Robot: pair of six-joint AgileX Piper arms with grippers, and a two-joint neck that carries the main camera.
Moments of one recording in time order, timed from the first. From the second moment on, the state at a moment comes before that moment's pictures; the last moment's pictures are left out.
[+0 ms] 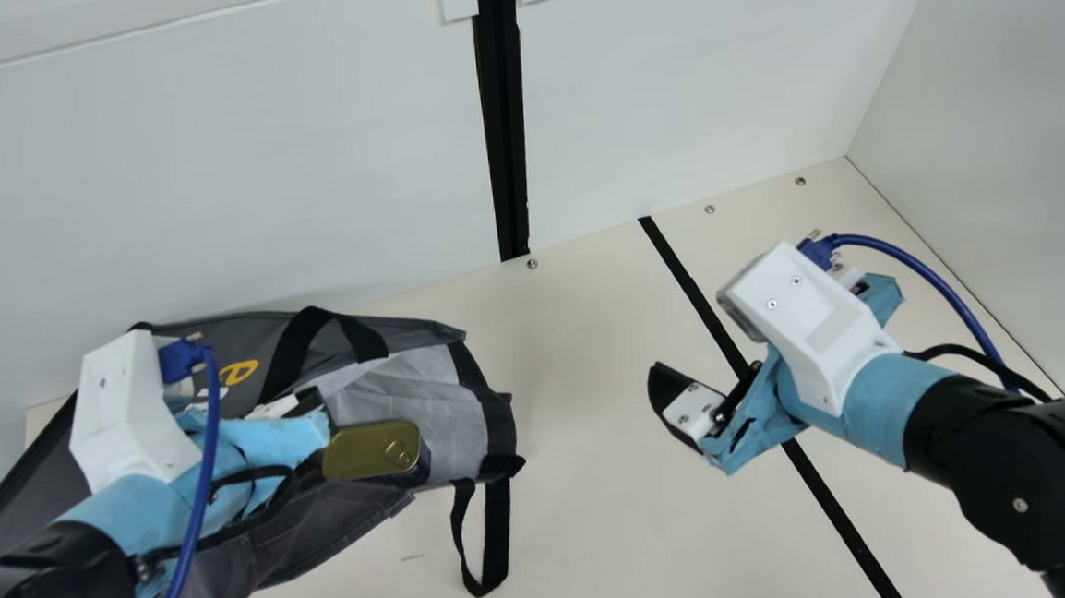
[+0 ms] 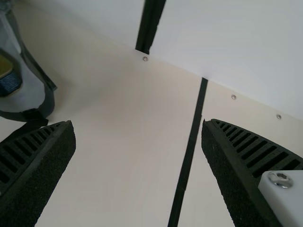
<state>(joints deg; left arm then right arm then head) -31.1 86.3 -74.1 -12.1 32.1 -20.4 -4.6 58.3 -57.6 15.2 40.4 -36.9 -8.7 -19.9</state>
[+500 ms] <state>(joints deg) -31.1 86.3 -74.1 -12.1 32.1 -20.4 -4.7 57.3 -62.5 1.2 46.5 -20.8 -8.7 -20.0</state>
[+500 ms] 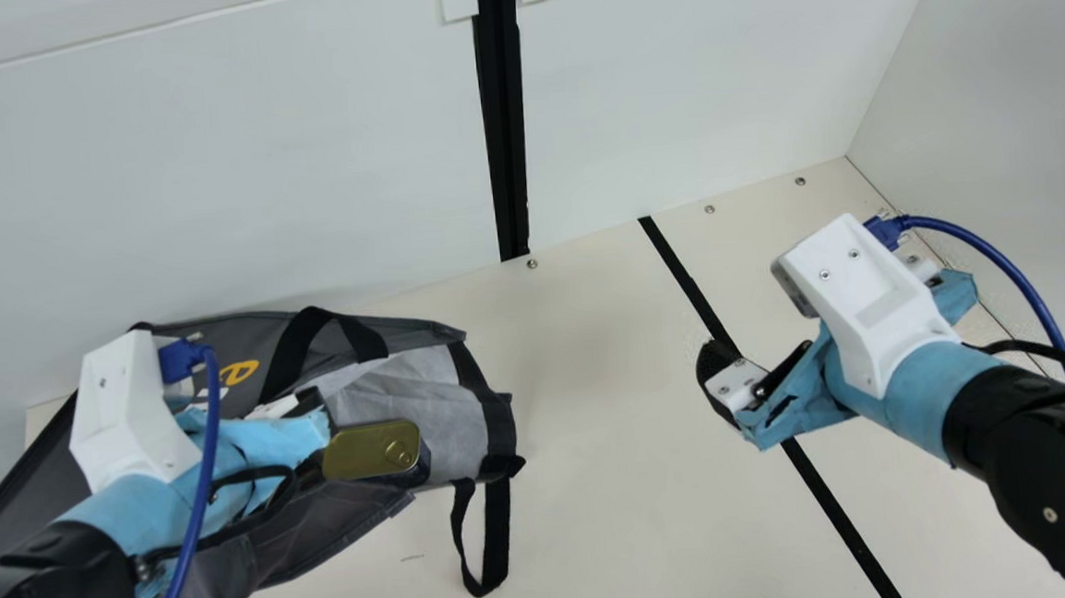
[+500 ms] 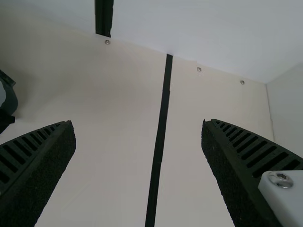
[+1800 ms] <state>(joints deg) -31.1 86.3 -74.1 -12.1 32.1 -20.4 -6.1 54.8 -76.1 -15.1 65.2 -6.8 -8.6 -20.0</state>
